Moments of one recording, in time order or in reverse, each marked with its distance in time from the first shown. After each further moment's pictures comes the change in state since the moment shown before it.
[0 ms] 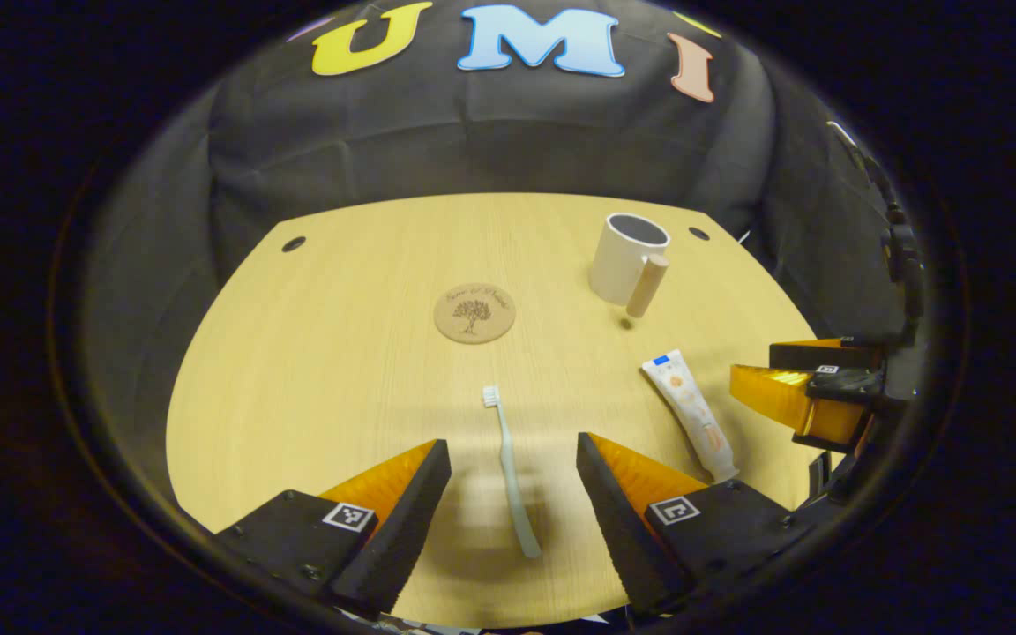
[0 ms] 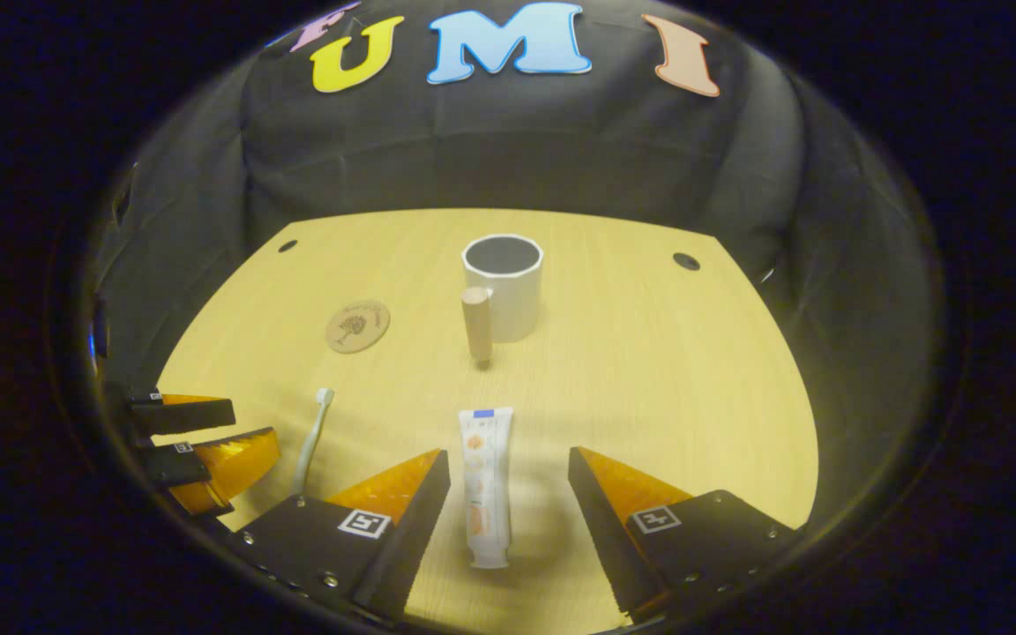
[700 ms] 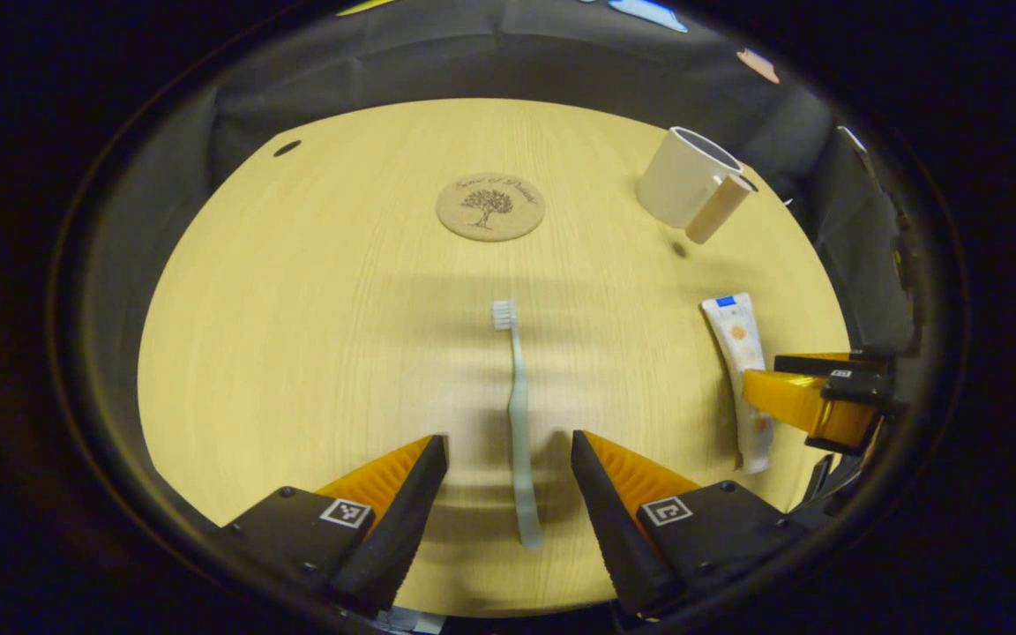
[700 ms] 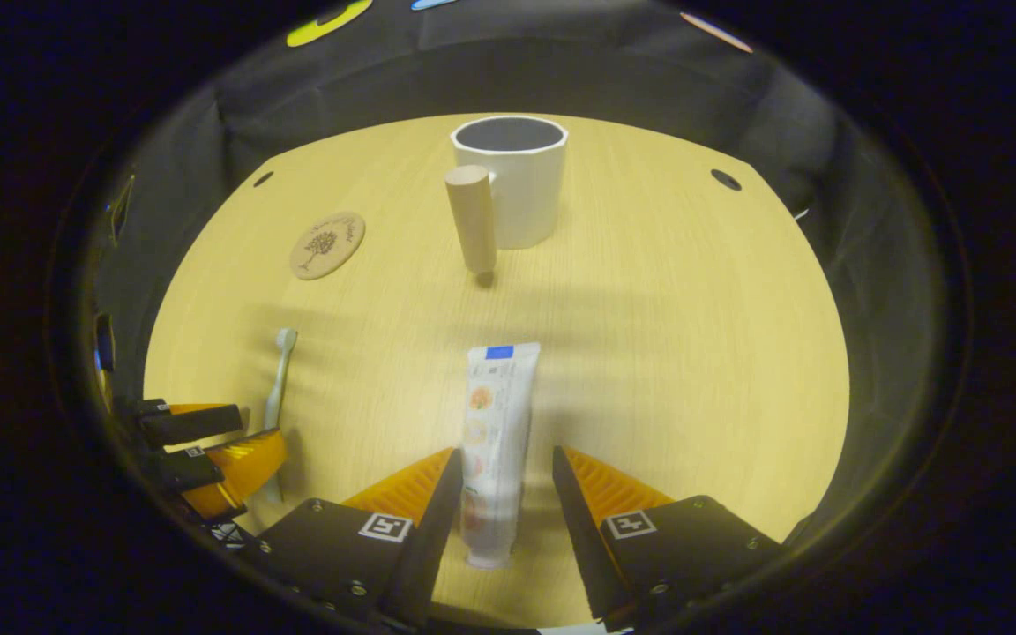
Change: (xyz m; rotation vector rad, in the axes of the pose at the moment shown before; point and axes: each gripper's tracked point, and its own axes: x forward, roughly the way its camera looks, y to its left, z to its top) left arm 0.046 0.014 -0.054 -0.118 0.279 0.026; right arm 0.047 0.004 -0.037 0.005 0.283 0.011
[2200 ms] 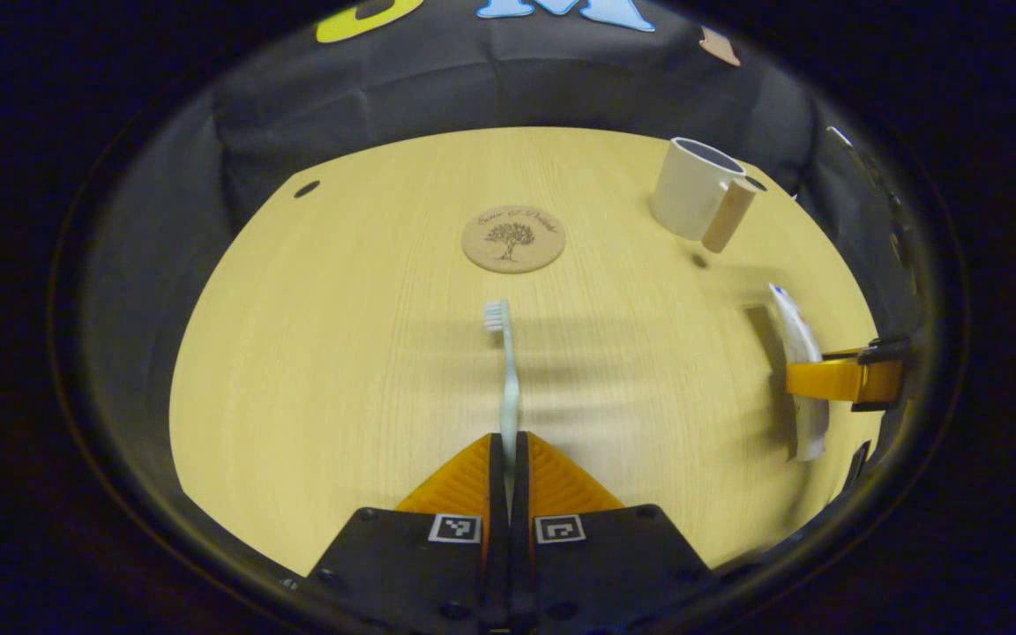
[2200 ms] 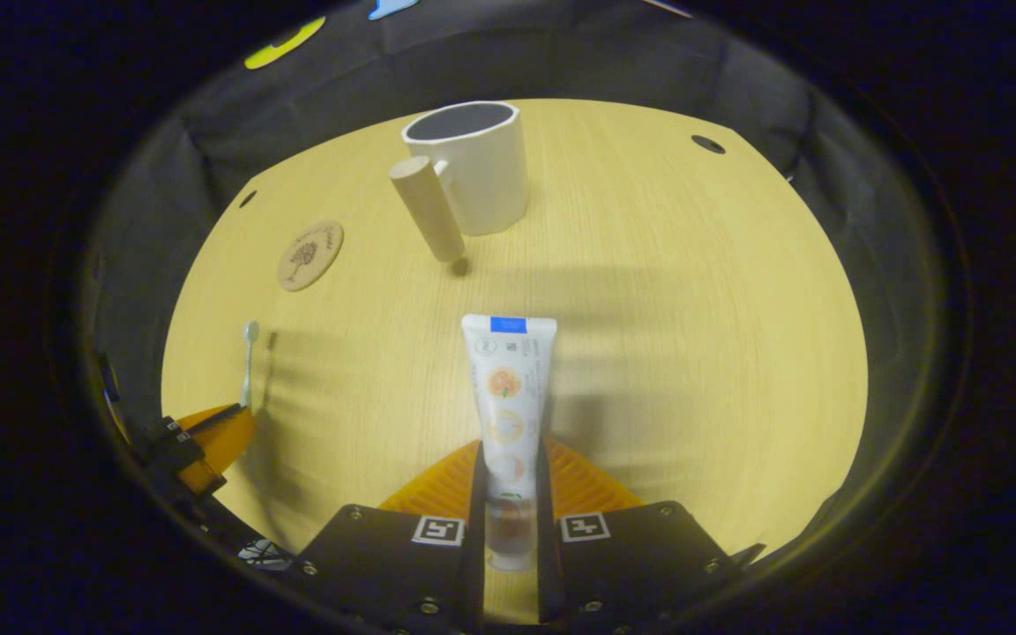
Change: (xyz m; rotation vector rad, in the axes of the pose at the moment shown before) left arm -0.015 0.013 0.029 0.106 -0.181 0.099; right arm -0.007 -0.011 0.002 0.119 -0.004 0.060
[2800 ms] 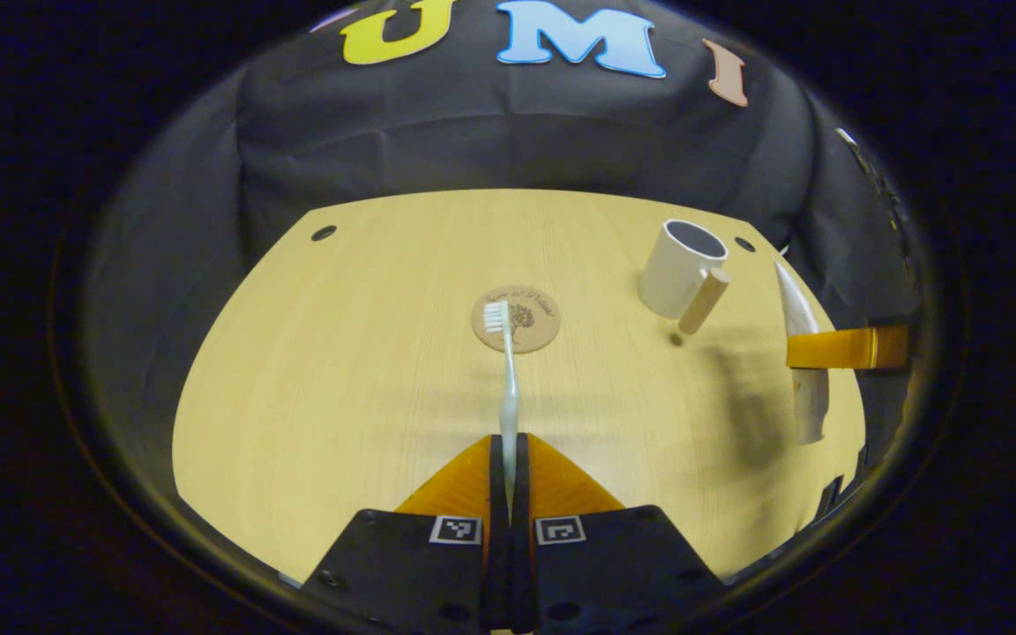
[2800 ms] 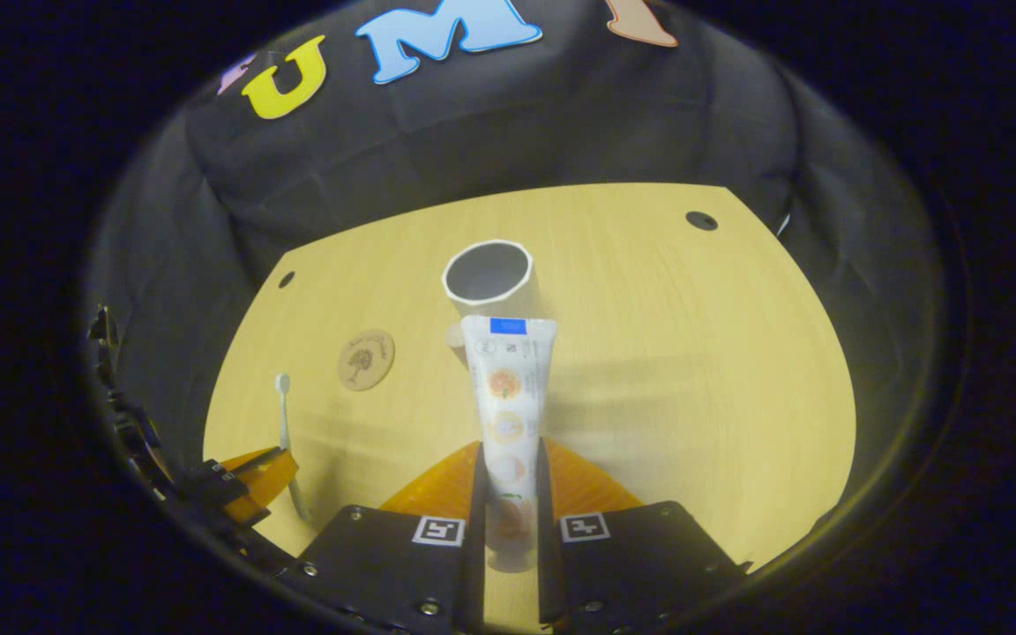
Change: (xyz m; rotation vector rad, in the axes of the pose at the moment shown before) left arm -0.037 0.011 0.054 -0.075 -0.167 -0.016; right arm -0.065 0.018 0.087 0.032 -0.260 0.084
